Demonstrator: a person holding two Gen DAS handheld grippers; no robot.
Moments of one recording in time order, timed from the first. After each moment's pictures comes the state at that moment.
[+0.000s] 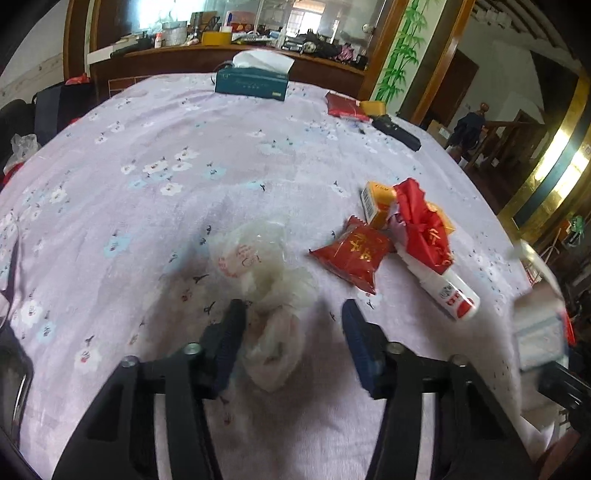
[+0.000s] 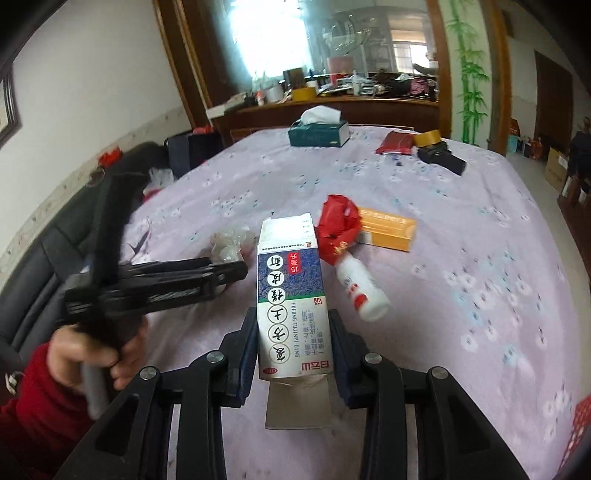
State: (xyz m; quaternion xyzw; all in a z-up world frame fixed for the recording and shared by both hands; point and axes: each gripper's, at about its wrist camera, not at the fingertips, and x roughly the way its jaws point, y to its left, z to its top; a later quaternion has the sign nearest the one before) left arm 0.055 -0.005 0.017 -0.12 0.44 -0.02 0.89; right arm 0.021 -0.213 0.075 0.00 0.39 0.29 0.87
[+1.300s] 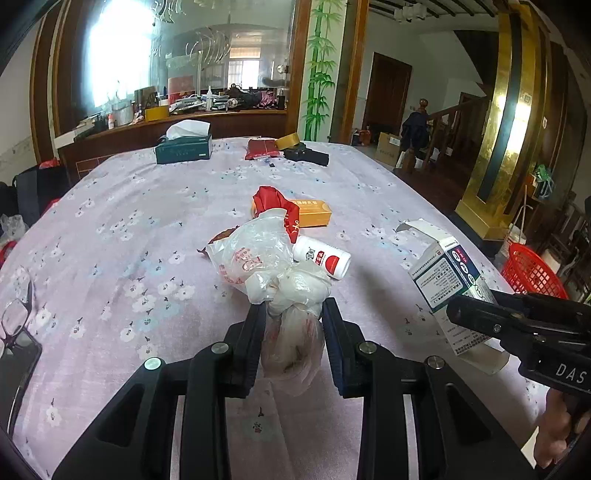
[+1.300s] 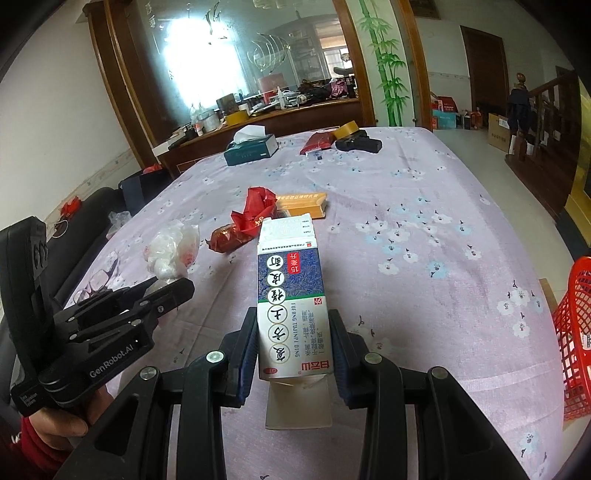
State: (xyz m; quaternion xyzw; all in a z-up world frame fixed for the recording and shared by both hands) left arm -0.042 -0.101 0.062 -0.01 0.34 -0.09 0.94; right arm -0.033 -0.275 0.068 0.06 0.38 0.19 0.90
